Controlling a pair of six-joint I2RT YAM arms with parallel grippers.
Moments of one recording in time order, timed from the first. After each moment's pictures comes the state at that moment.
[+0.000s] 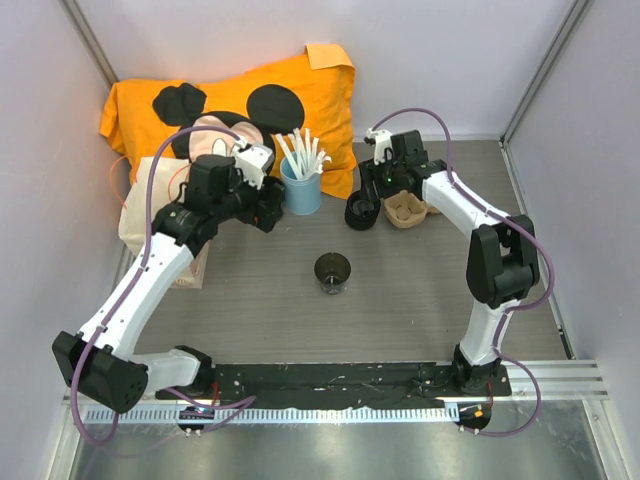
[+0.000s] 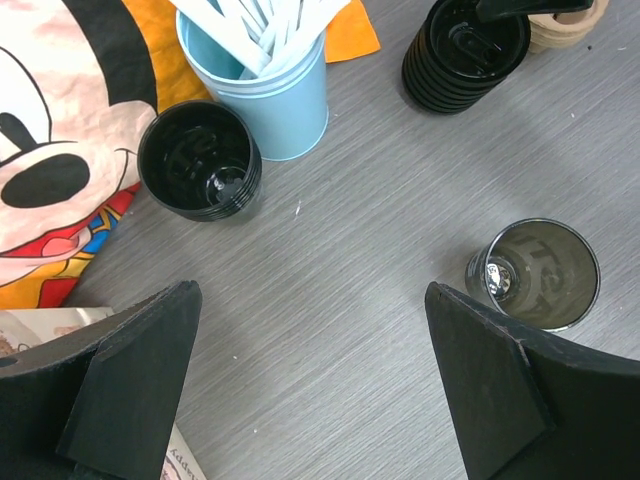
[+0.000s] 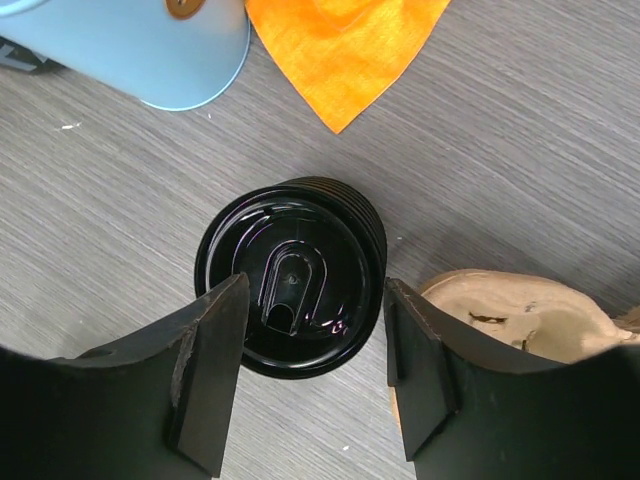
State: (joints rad) left arm -0.40 1.23 1.27 -0.57 0.15 0.13; right arm 0.31 1.86 1.51 -0.40 -0.26 -0.08
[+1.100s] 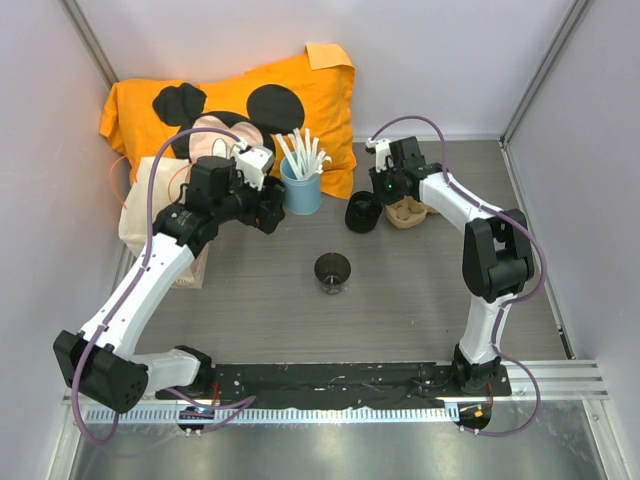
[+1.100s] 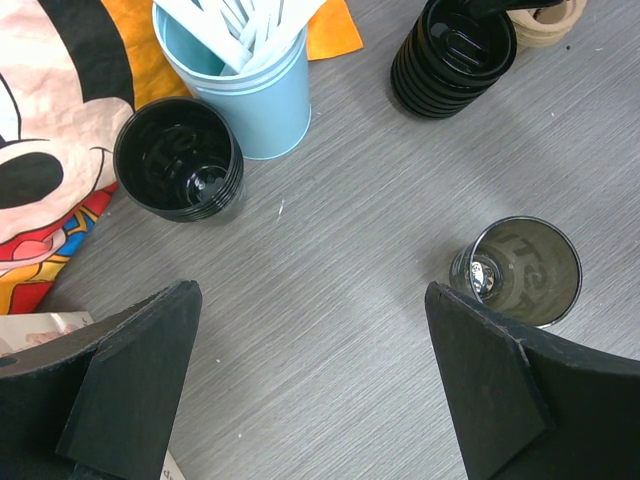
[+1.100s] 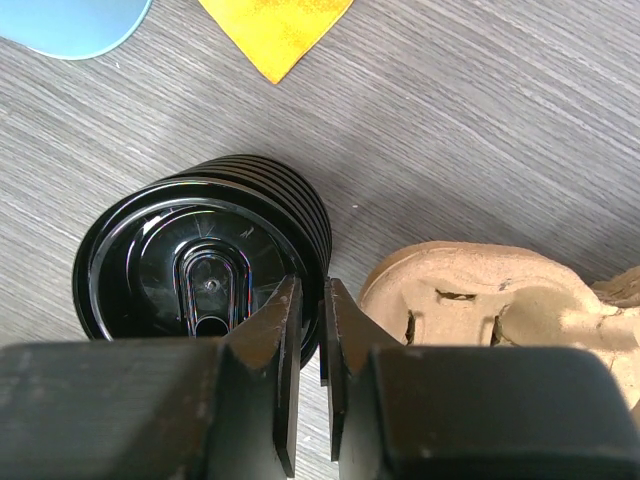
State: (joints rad) left arm -0.40 1.23 1.24 -0.55 0.19 0.10; right arm 0.31 1.91 1.49 -0.43 -0.17 -0.14
